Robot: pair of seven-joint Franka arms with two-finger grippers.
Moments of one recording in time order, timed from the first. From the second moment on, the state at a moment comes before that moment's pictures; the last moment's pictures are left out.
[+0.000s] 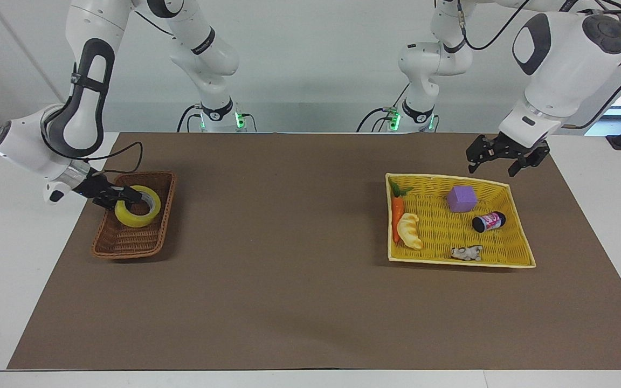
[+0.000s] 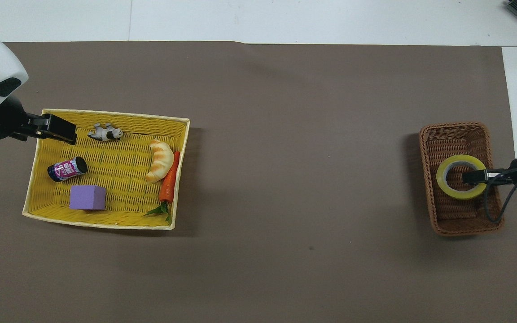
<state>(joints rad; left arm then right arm) -0.09 0.09 -0.02 -1.52 -0.03 1.57 0.04 -0.34 0.26 -0.13 -1.97 0.42 1.95 -0.63</state>
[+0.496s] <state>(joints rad) -0.09 0.07 -0.01 -1.45 -0.03 1.50 0.06 -0.33 0.26 -0.12 -1.97 0.42 1.97 -0.63</state>
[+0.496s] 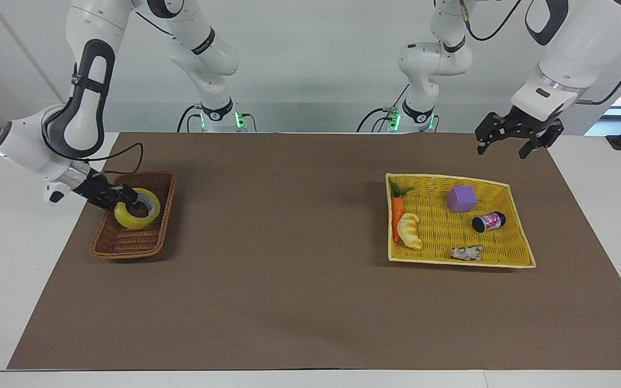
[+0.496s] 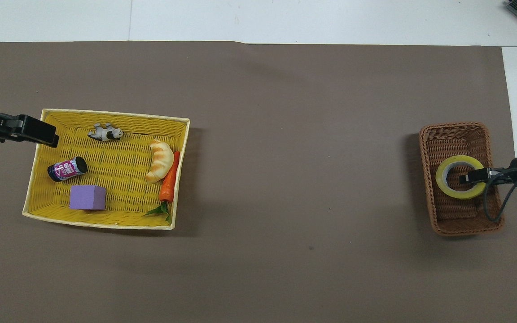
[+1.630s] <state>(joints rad) -0.08 0.00 0.03 -1.45 -0.03 1.48 0.06 -0.14 0.14 -0.10 -1.80 0.22 1.88 -0.33</state>
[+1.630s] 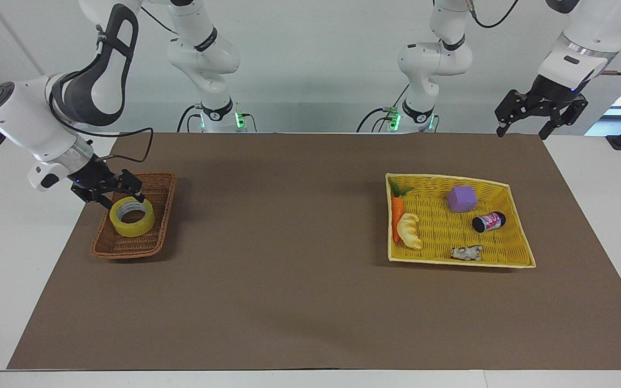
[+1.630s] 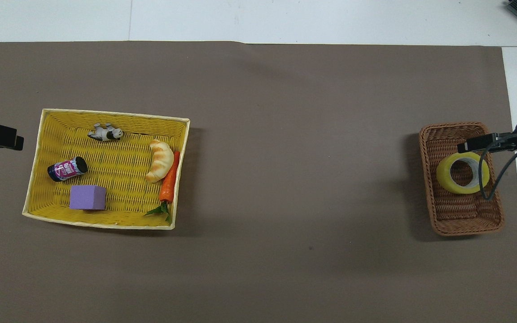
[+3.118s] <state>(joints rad) -0.08 0.00 0.03 -1.45 -0.03 1.48 0.06 0.16 -0.06 -0.11 -1.48 0.02 1.40 0.21</state>
